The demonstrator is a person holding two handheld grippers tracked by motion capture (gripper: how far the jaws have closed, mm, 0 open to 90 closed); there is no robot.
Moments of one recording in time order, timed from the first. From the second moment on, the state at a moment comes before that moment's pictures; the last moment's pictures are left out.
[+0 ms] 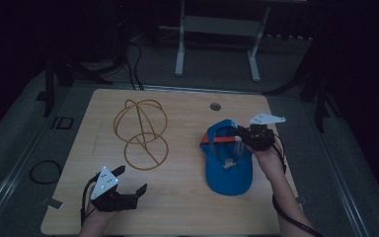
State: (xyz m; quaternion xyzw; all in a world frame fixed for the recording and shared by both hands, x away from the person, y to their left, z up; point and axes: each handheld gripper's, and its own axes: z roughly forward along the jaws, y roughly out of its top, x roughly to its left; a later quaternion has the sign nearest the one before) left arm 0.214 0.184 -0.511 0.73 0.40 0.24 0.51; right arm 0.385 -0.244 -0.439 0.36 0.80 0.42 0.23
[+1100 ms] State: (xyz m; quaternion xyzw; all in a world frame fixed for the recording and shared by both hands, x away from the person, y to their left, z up) left arm 0.285 0.078 -0.381 0.76 0.29 0.23 0.53; right arm 0.318 -0.251 -0.350 0.27 0.77 0.50 0.29
